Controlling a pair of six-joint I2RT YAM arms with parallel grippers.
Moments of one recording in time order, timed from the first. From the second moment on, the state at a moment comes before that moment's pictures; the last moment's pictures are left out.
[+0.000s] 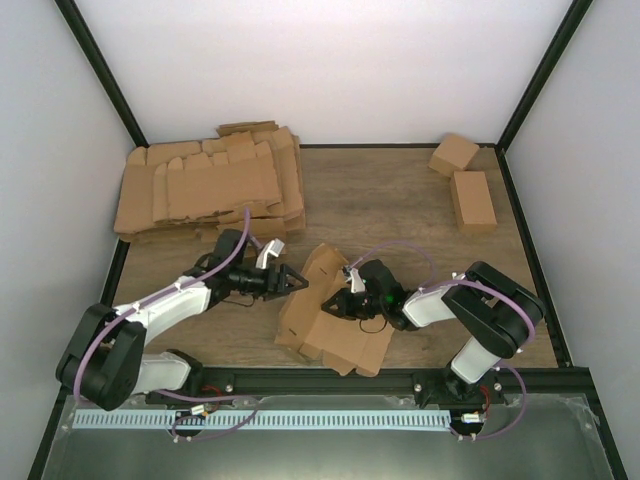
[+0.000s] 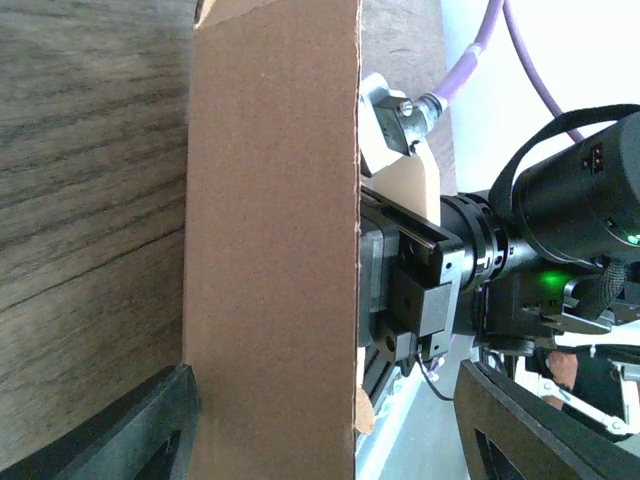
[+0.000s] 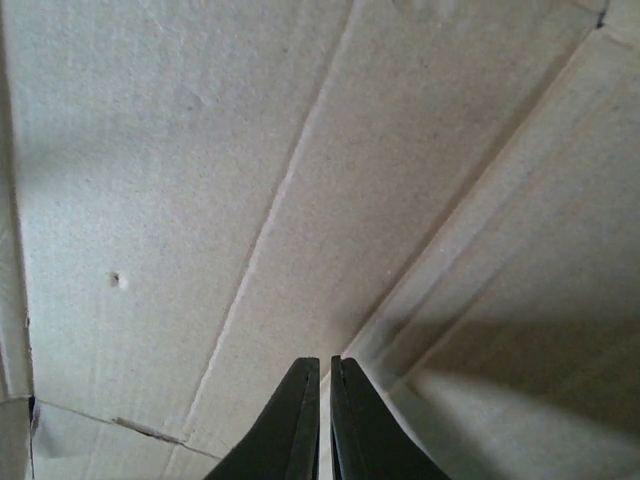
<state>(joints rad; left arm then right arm) -0.46 1.29 0.55 -0.04 0.86 -0.68 0.77 1.61 0.41 0.52 -0.50 0.91</state>
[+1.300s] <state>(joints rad) -0.63 1.36 0.64 -0.08 0.74 -0.68 0.78 1.21 0.21 0.22 -0.32 0.92</state>
